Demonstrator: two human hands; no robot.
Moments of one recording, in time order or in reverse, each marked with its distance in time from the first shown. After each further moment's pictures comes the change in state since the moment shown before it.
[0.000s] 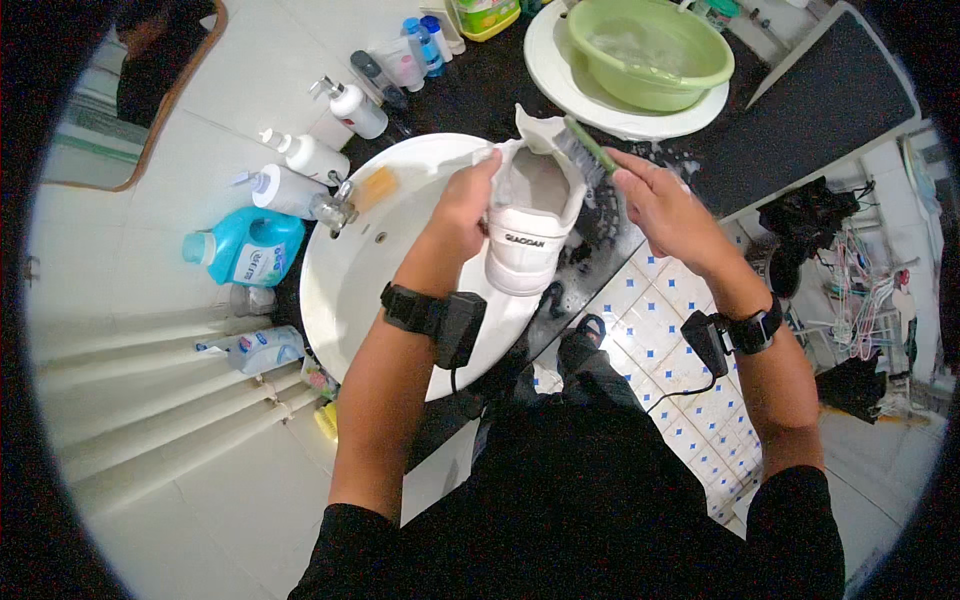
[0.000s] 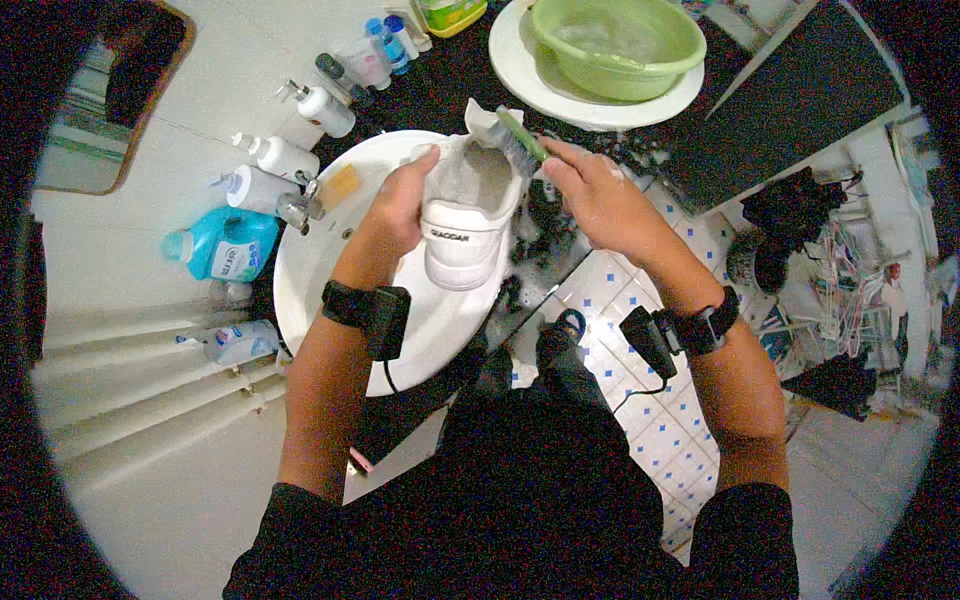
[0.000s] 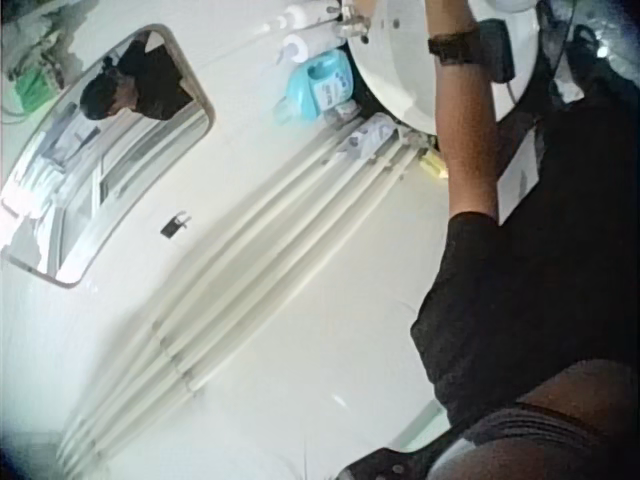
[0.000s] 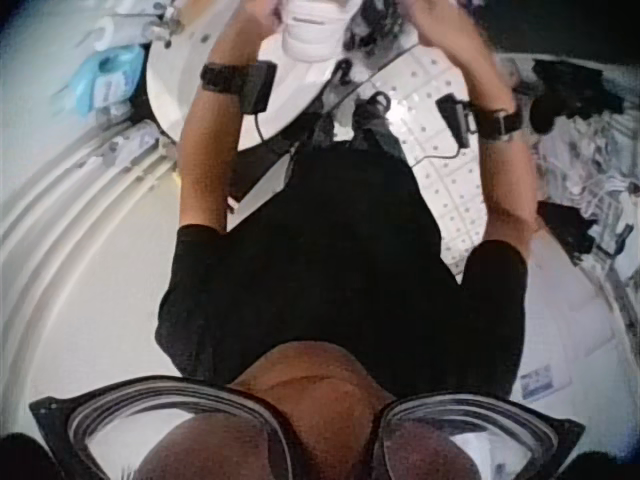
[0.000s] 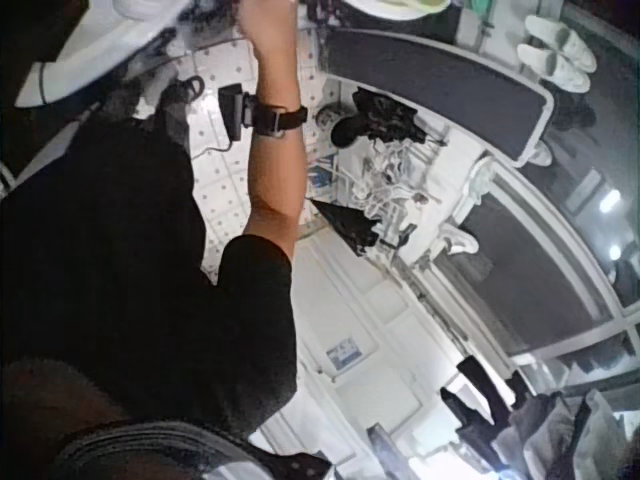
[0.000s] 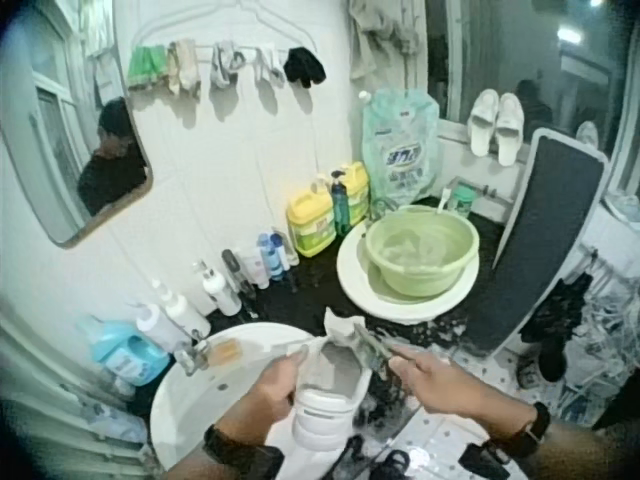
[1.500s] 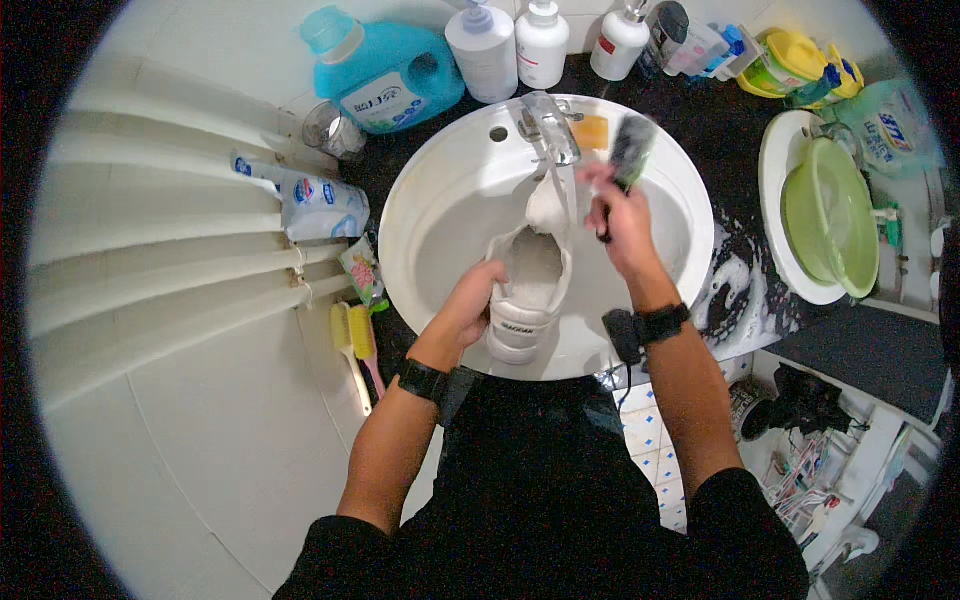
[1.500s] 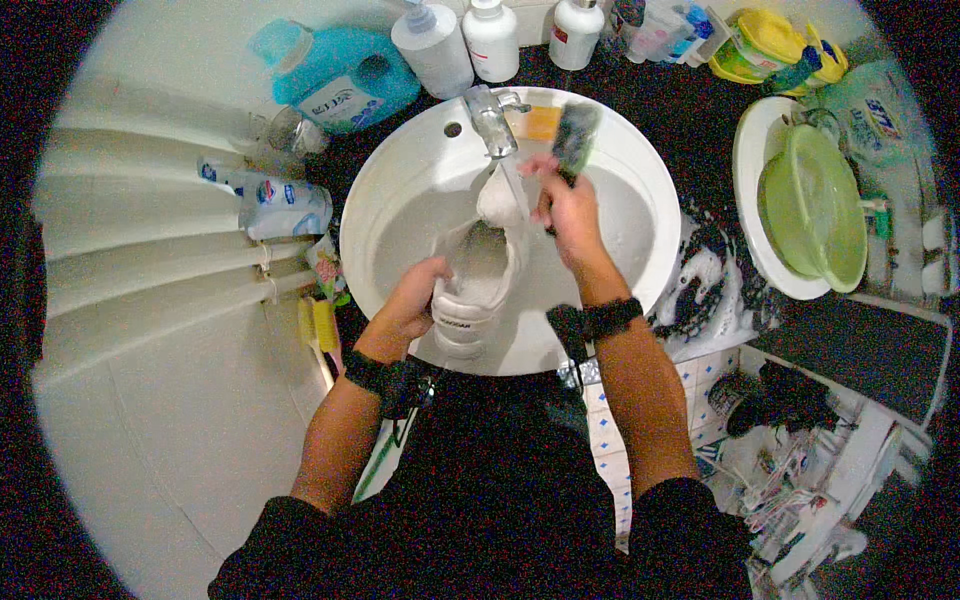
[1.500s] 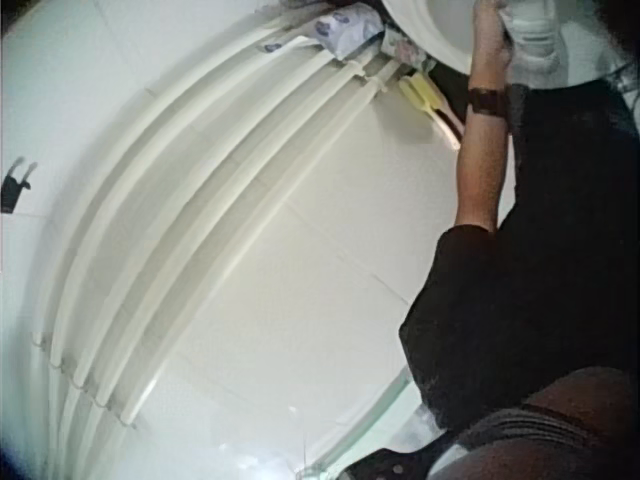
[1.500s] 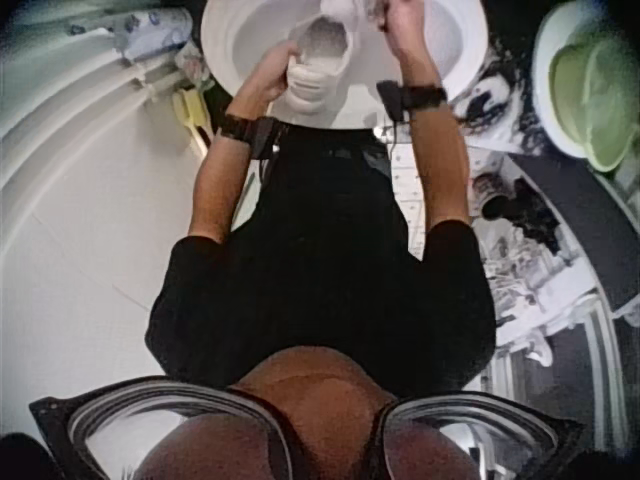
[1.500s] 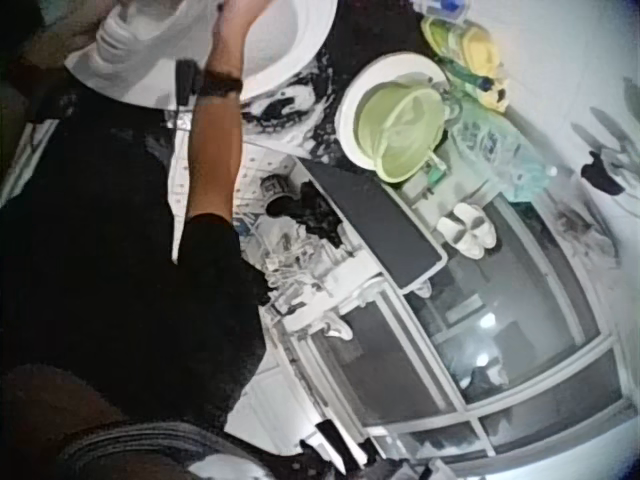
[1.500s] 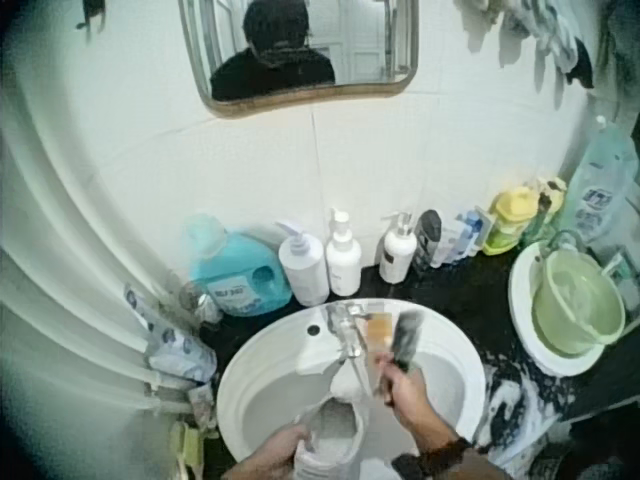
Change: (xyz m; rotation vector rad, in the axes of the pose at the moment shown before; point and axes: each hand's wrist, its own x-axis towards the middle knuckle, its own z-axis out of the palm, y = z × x) left_hand -0.131 -0.118 -0.186 -0.615 0.526 -0.156; right_hand 0.149 -0.031 0.287 0.809 -0.303 0.162
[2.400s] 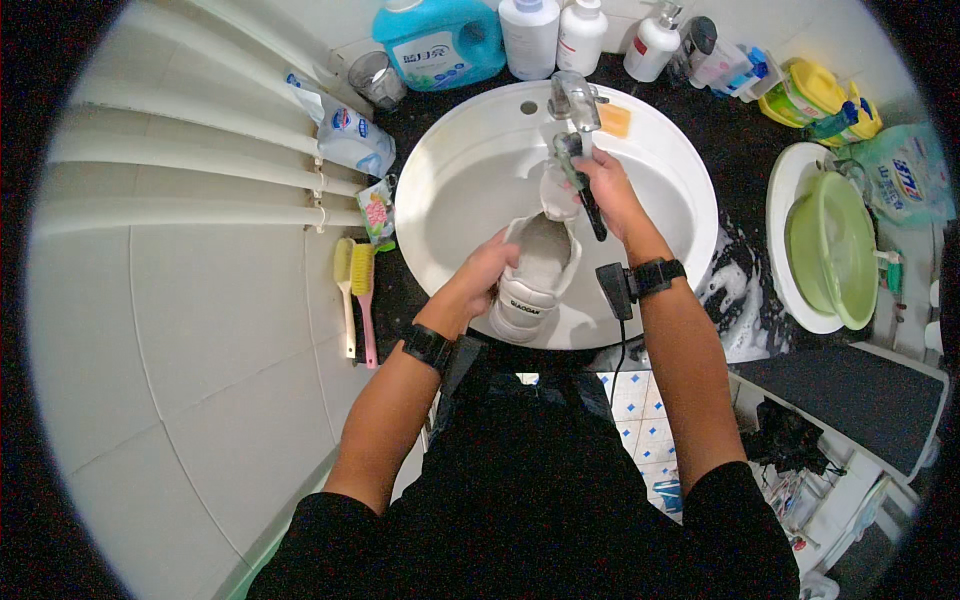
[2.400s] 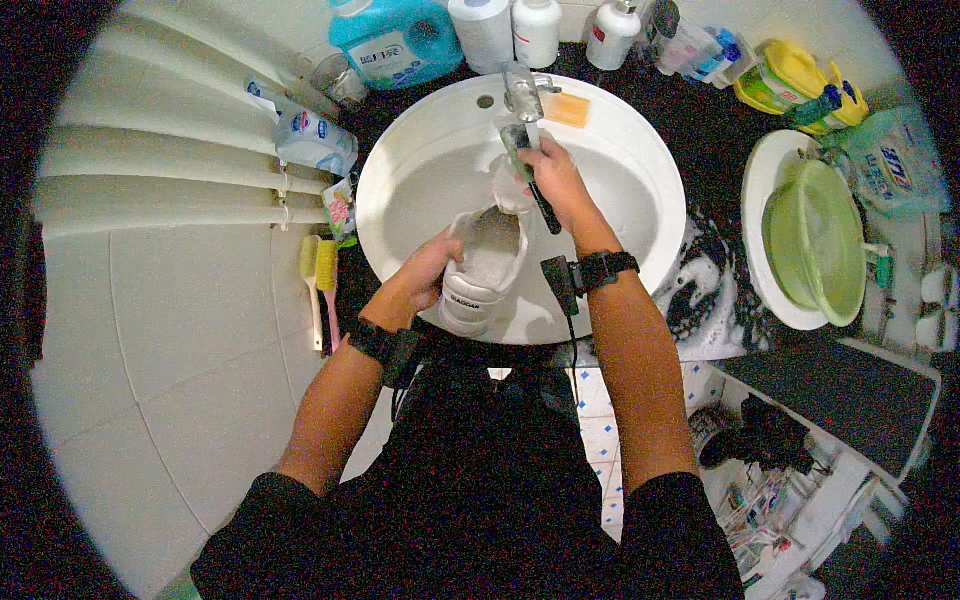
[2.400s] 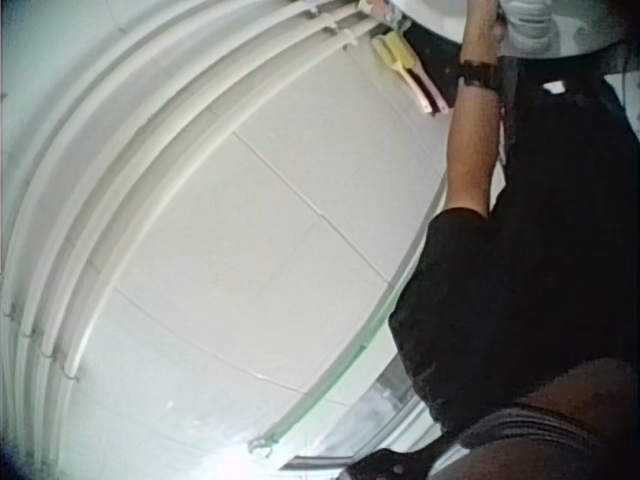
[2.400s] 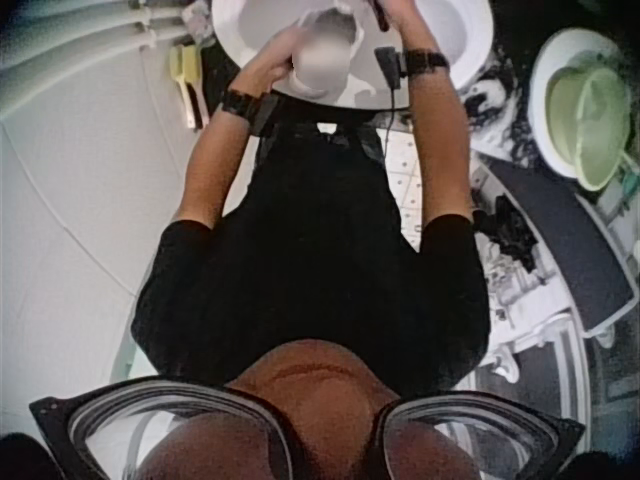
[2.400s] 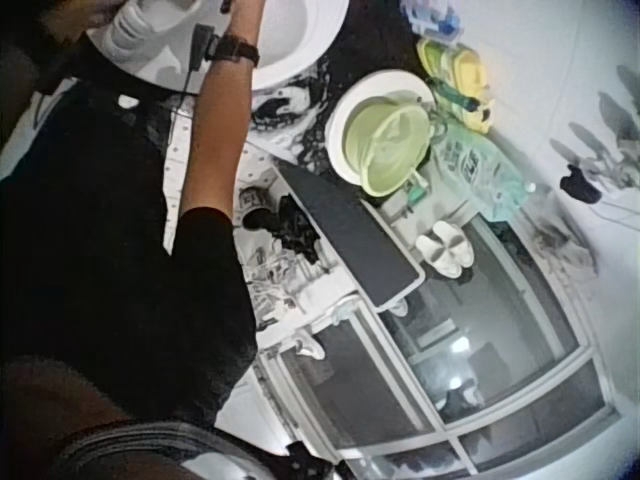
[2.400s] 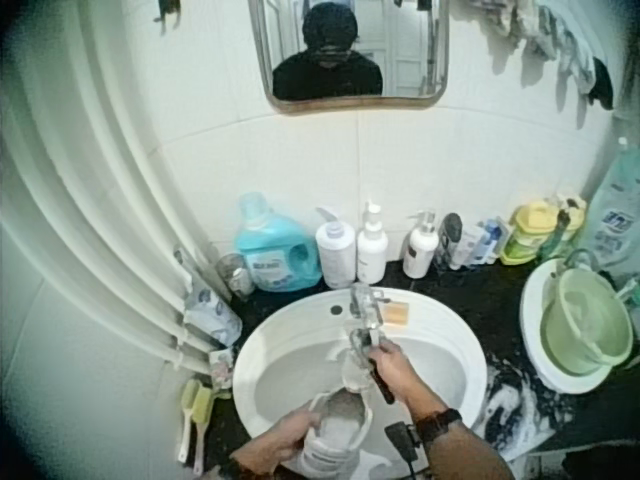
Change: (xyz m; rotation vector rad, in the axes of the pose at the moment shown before) left_hand -0.025 -0.030 0.015 0.034 -0.172 0.154; right_hand 0.020 0.014 -0.001 -0.502 -0.255 0.045
